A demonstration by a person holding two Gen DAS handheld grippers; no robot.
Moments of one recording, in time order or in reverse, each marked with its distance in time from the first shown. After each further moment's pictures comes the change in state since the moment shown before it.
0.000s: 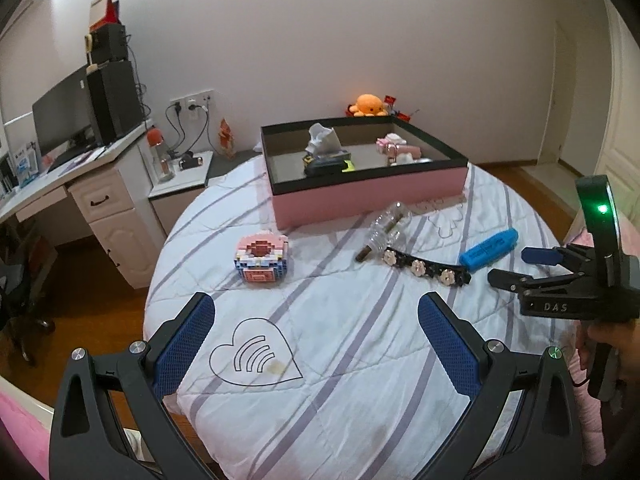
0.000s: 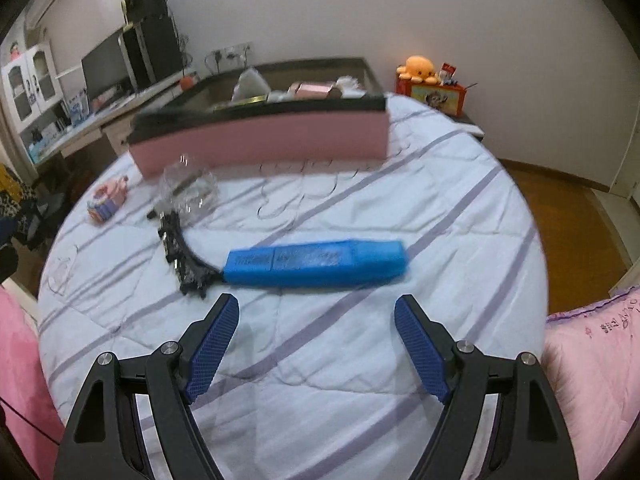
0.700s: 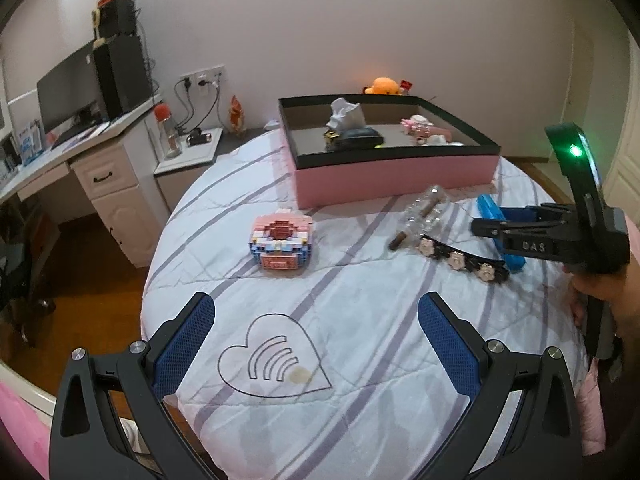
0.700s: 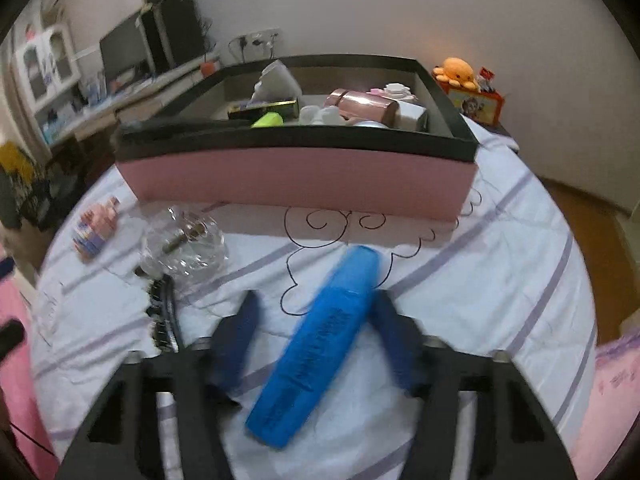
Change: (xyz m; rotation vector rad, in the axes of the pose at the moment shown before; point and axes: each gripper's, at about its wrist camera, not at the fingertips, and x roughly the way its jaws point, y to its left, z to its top) left arm 0.030 0.026 -0.004 -0.061 0.066 0.020; right arm 0.049 0.019 0.057 -0.099 0.022 0.053
